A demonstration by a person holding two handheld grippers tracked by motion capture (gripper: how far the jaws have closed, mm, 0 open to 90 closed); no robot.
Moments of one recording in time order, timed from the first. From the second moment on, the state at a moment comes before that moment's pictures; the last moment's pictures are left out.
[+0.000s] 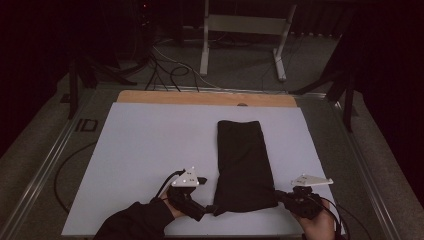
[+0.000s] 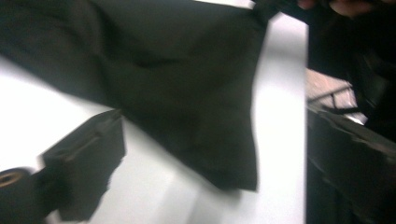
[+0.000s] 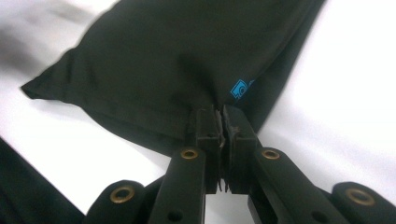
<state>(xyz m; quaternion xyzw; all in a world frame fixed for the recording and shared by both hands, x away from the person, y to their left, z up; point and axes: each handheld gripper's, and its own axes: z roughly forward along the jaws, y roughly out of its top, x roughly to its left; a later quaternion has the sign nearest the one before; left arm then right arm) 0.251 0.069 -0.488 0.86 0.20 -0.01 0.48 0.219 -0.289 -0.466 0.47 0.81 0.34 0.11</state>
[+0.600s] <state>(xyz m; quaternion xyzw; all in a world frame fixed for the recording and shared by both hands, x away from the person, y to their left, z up) 0.230 0.029 -0.506 0.92 0.11 0.04 0.37 0.222 -0.297 -0.477 0.50 0.80 0.32 0.09</state>
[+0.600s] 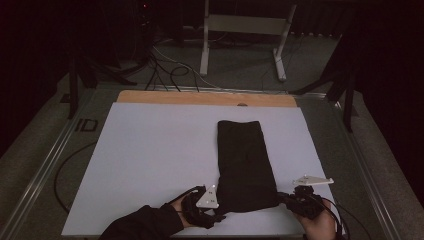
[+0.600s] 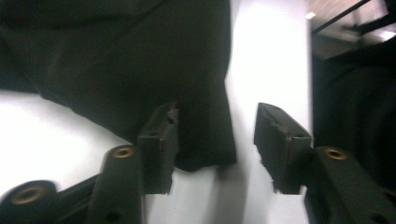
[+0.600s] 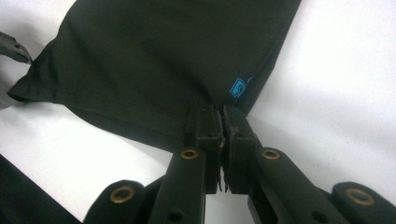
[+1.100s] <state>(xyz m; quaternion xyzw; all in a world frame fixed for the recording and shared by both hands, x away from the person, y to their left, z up) 0.228 0.024 -0.498 0.93 0.10 0.03 0.36 0.219 -0.305 -0.479 0.51 0.79 0.32 0.09</state>
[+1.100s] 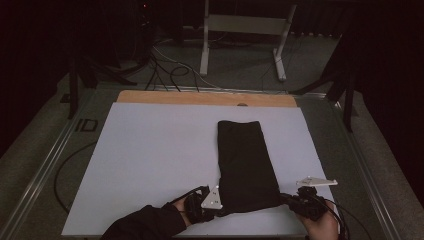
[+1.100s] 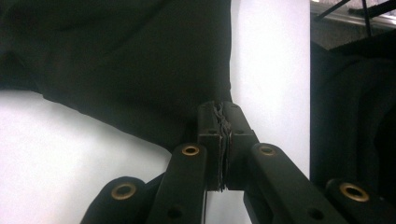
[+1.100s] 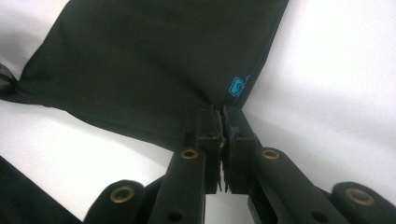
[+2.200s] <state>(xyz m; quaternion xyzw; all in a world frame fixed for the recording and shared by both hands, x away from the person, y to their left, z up) 0.239 0.033 -0.495 0.90 0.13 -0.03 0.41 0.223 -0.302 -0.482 0.51 0.79 0.30 0.12</state>
